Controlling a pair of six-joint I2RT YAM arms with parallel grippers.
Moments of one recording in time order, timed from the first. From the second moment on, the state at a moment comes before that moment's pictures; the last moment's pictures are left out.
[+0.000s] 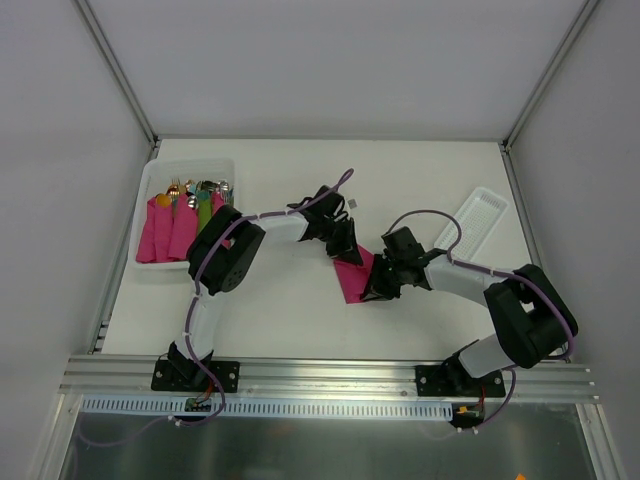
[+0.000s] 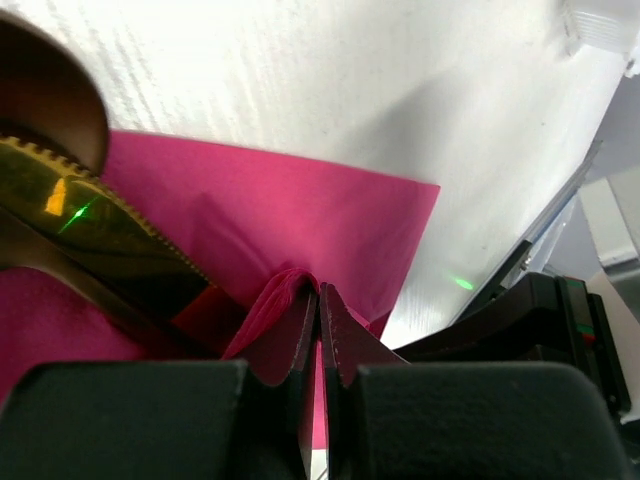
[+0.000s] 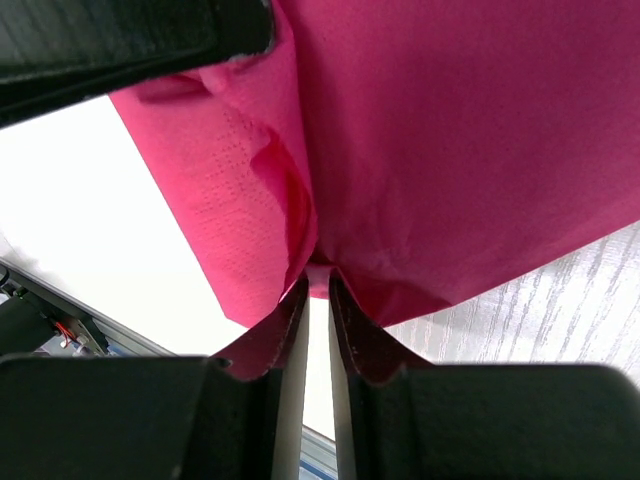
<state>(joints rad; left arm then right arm) -0.68 2.15 1.40 -0.19 0.61 -0.75 0.57 1.49 0.66 -0.28 -0.30 0.76</state>
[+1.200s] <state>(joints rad) -0.69 2.17 1.44 -0.20 0.58 -0.74 0.57 1.45 0.68 -0.22 -0.29 0.78</state>
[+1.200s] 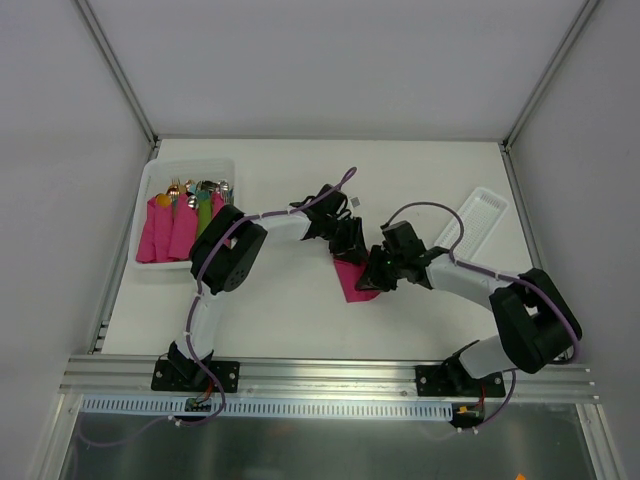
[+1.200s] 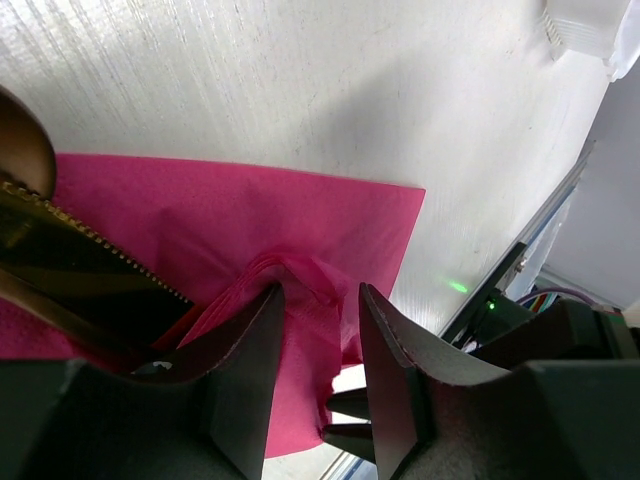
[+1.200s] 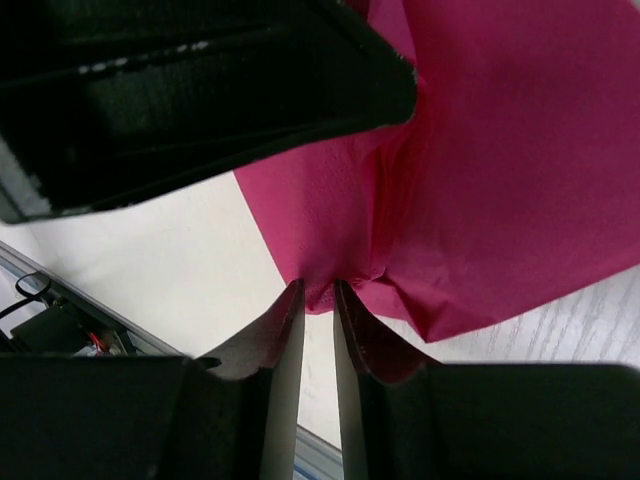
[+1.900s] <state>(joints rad) -0.68 2.03 1.47 -0.26 0.56 -0.64 0.56 1.52 0.67 -0.16 -0.28 0.85</state>
